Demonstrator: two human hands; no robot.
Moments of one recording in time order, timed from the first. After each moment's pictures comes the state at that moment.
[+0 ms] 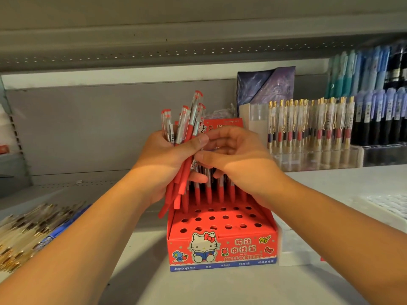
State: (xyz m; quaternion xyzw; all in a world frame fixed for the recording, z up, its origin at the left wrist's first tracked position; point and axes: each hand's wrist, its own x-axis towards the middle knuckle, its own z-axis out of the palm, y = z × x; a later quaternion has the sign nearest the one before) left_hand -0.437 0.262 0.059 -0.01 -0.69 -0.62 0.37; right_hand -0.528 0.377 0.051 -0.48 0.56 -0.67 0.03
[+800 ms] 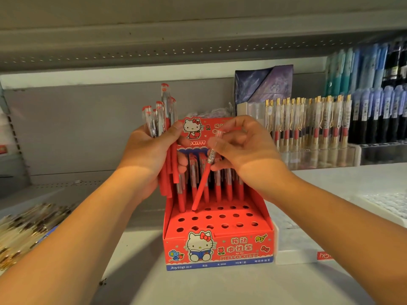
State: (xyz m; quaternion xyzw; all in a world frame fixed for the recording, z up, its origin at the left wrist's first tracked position) left_hand -0.440 0.248 0.064 0.07 -0.66 -0.60 0.44; right_hand -0.541 0.383 0.053 -0.46 0.49 -0.74 0.04
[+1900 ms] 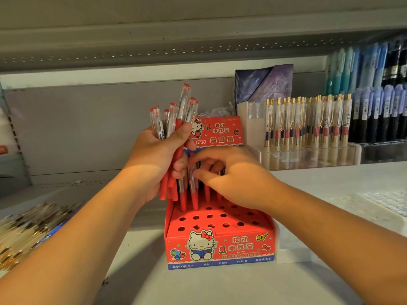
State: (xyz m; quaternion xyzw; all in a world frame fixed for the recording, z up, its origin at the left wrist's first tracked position) left_hand -0.439 0.254 0.061 -0.02 -0.66 -0.64 0.39; right_hand -0.541 0.378 0.033 -0.59 0.66 -0.44 -0.13
